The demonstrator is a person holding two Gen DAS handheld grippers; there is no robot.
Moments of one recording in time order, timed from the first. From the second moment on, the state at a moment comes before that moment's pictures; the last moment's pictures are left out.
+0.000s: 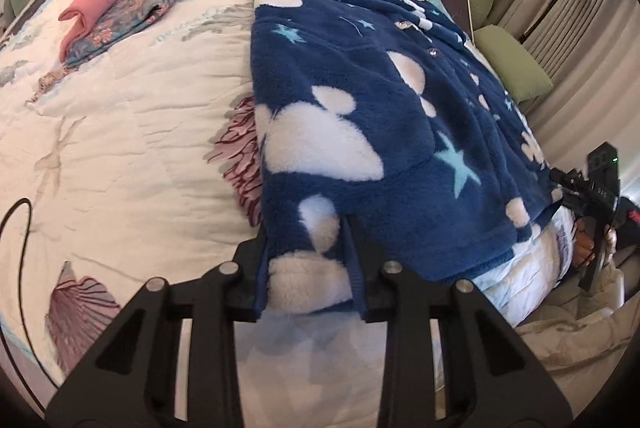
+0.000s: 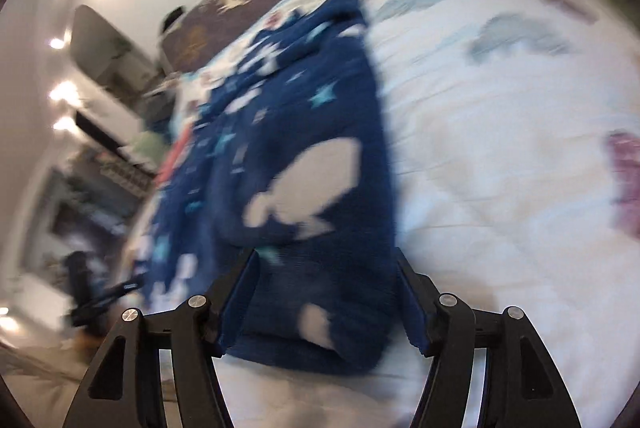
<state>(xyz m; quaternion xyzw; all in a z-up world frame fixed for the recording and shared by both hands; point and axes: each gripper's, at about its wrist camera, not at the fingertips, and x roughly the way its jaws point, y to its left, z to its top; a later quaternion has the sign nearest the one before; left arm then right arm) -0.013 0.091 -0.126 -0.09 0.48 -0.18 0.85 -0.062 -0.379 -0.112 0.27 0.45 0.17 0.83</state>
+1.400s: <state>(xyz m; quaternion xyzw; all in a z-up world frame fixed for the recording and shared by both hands) -0.069 0.110 0.039 -0.11 0.31 -0.24 0.91 -0.142 -0.389 0.033 0.33 0.27 0.25 0.87</state>
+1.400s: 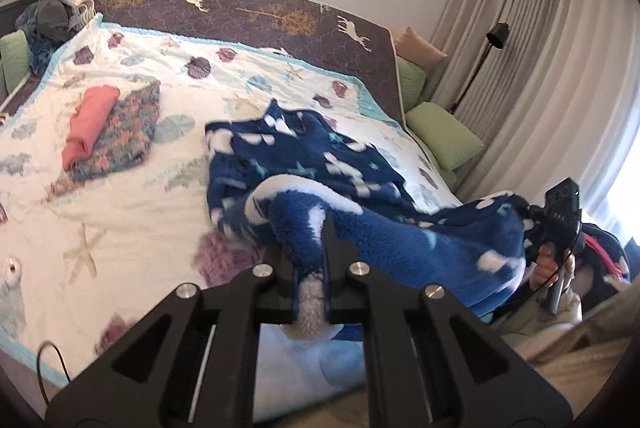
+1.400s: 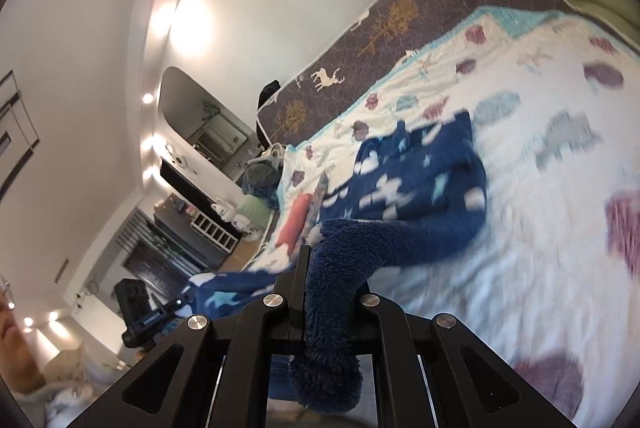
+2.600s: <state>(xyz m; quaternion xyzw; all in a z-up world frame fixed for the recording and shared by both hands) 0.246 0.080 -0.024 -0.14 0.40 -0.16 0.89 0.195 -0.428 -0.032 0.32 0.39 0.08 0.86</state>
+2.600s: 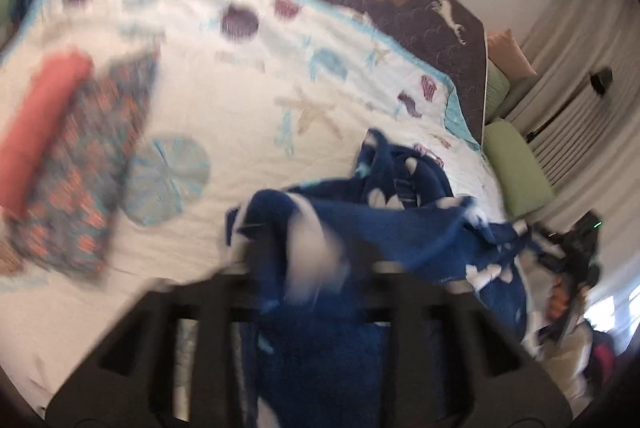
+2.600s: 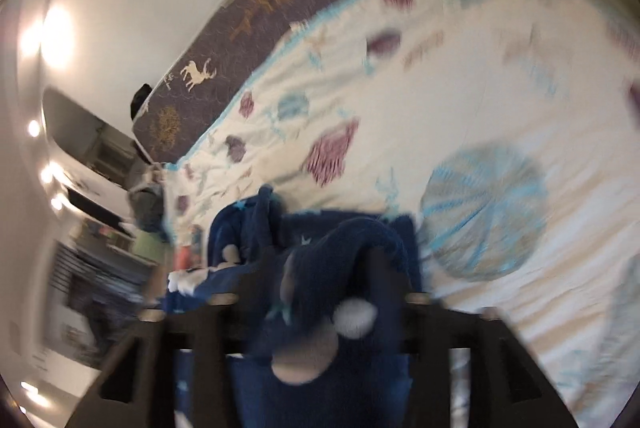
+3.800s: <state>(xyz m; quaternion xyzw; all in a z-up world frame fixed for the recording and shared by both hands) 0.227 0.083 -0.051 -0.11 0.41 -0.14 0.90 0.177 -0.396 -0.039 0.18 0.40 -0.01 0.90</state>
